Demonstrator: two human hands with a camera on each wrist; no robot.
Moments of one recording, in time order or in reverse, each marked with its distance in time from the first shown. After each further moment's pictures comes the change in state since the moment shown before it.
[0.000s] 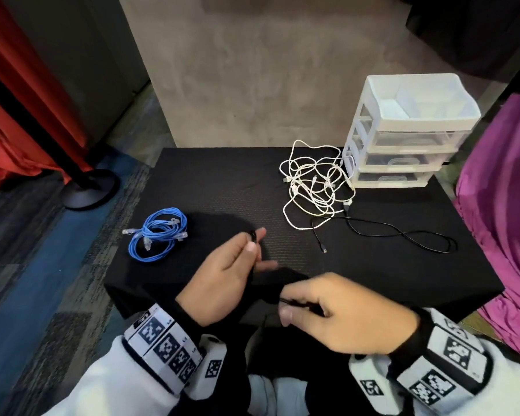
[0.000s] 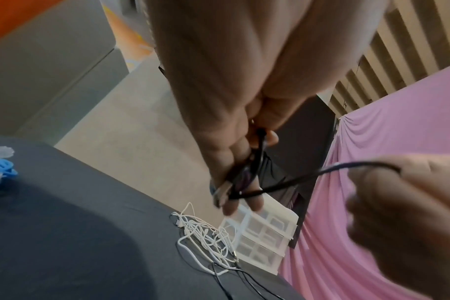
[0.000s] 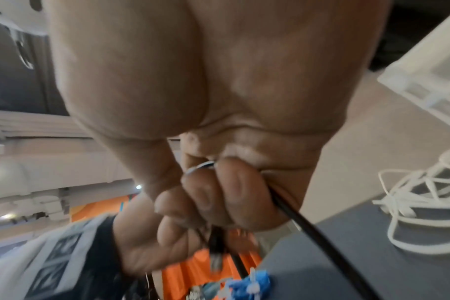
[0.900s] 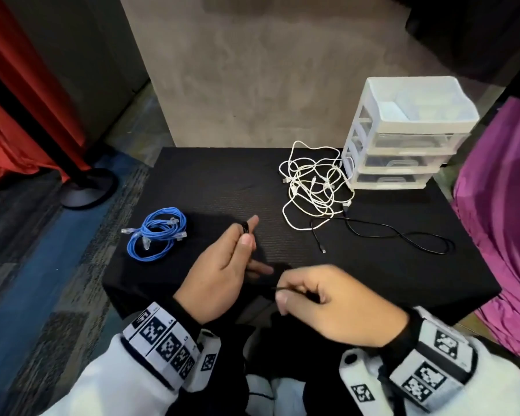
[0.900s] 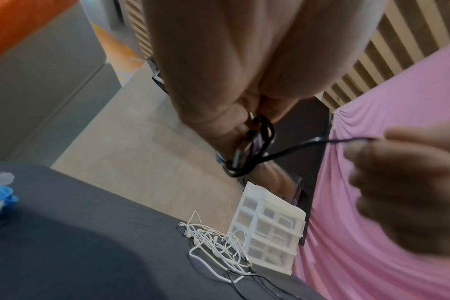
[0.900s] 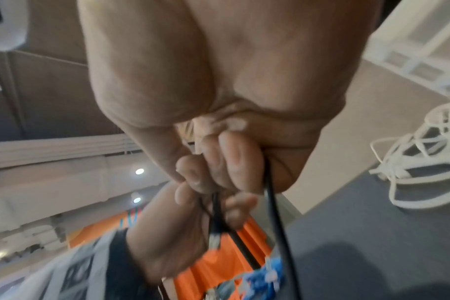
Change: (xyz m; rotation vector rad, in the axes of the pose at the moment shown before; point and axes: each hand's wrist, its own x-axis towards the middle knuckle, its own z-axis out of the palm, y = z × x) left_hand -0.003 0.009 -0.004 0.210 0.042 0.083; right_hand 0.008 -0.003 0.003 0.182 0.117 0.044
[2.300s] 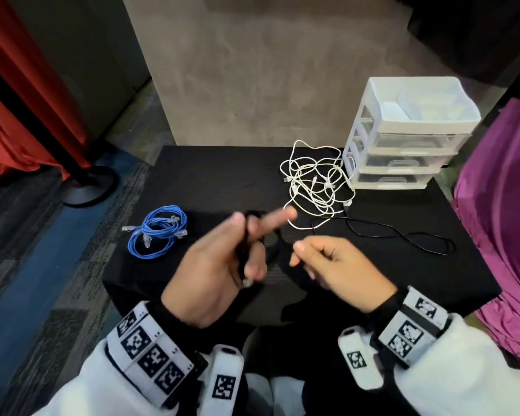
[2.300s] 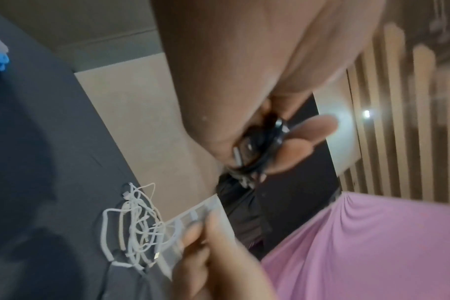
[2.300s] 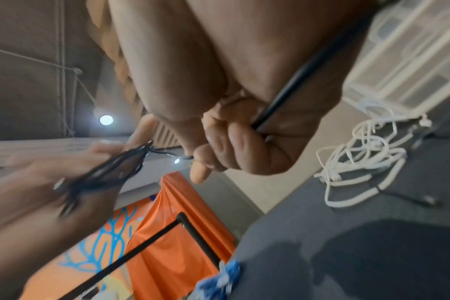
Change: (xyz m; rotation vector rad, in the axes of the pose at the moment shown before) left_hand -0.012 0.043 0.006 -0.701 -0.186 0.000; right_hand 0.025 0.048 -0.014 0.204 0.265 0.067
